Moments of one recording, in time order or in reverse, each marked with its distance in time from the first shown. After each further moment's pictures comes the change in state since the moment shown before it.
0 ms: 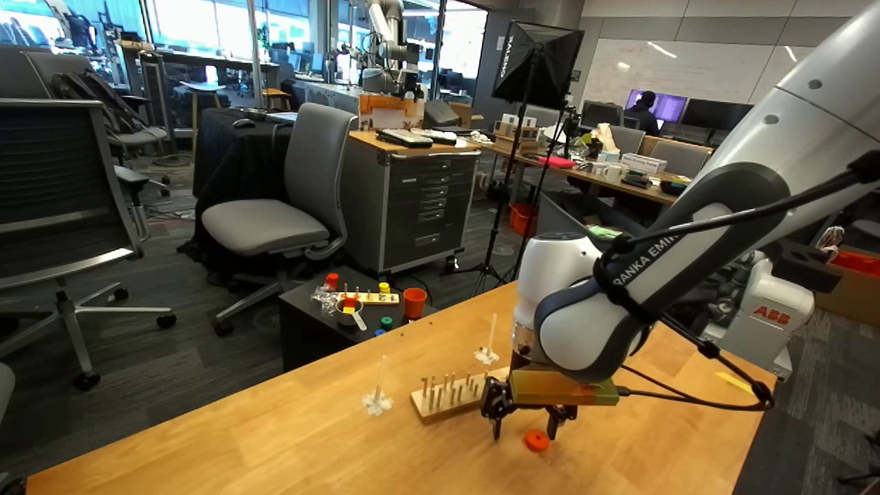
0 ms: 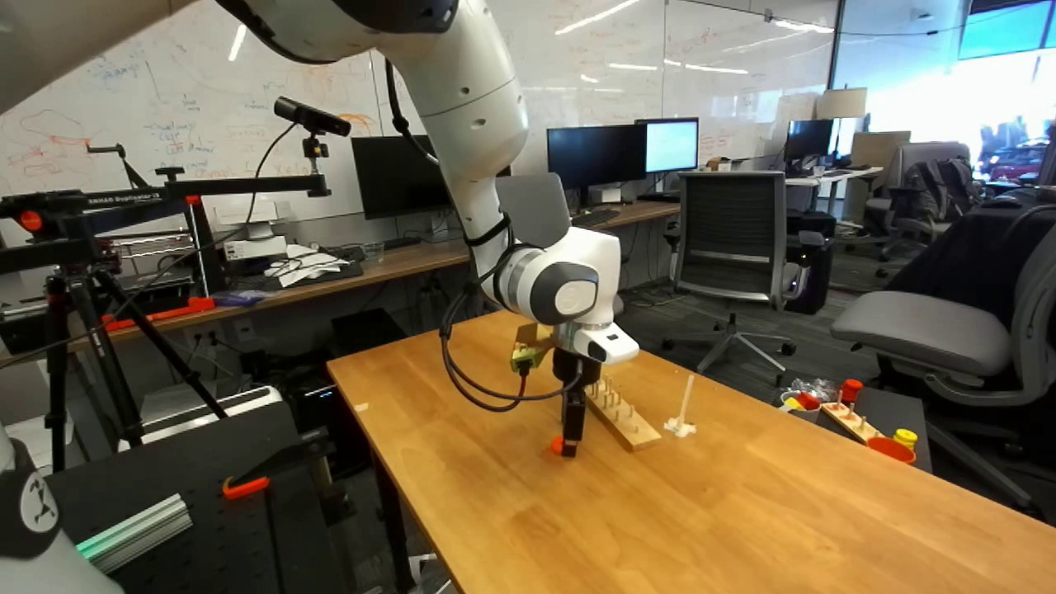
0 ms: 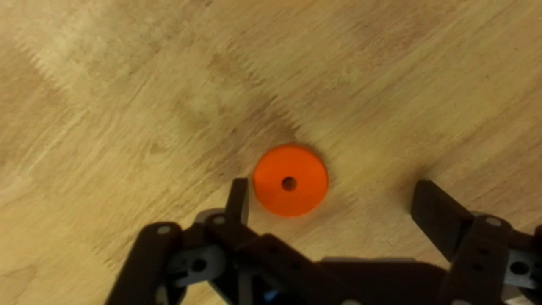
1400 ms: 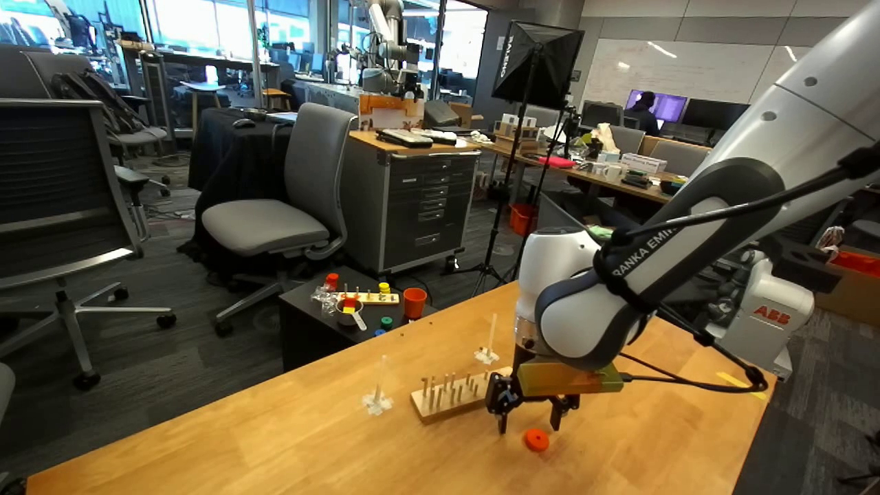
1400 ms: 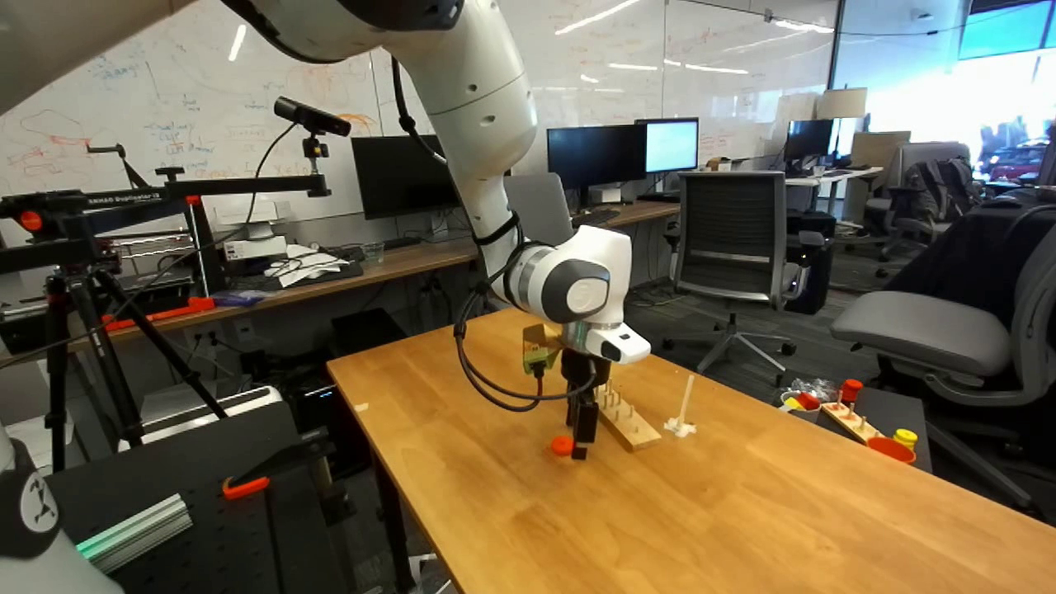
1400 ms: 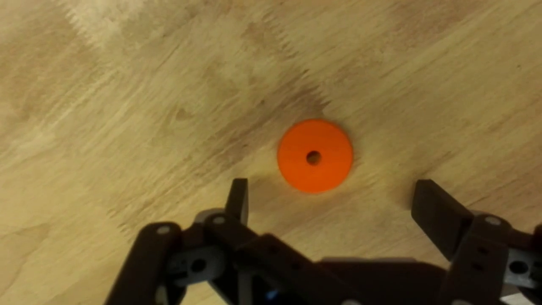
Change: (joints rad) arm -0.026 0.002 -0.001 0.021 -0.026 -0.044 -0.078
